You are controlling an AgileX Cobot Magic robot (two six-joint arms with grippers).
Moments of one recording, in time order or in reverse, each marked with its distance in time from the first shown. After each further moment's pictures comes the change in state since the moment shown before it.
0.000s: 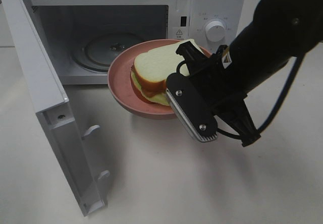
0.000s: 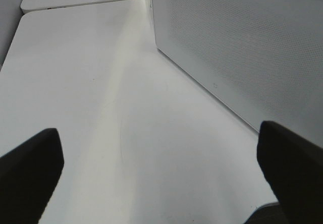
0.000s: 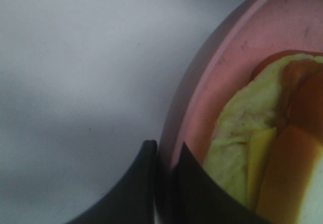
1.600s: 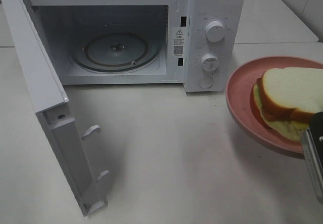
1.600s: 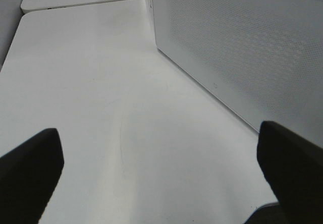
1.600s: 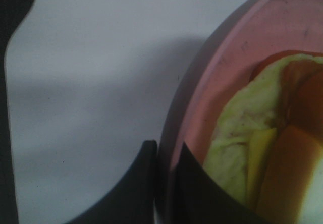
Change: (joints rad) left arm 0.000 0.000 0.000 0.000 0.000 0.000; right arm 0.000 -0.677 0.458 -0.344 0.267 0.719
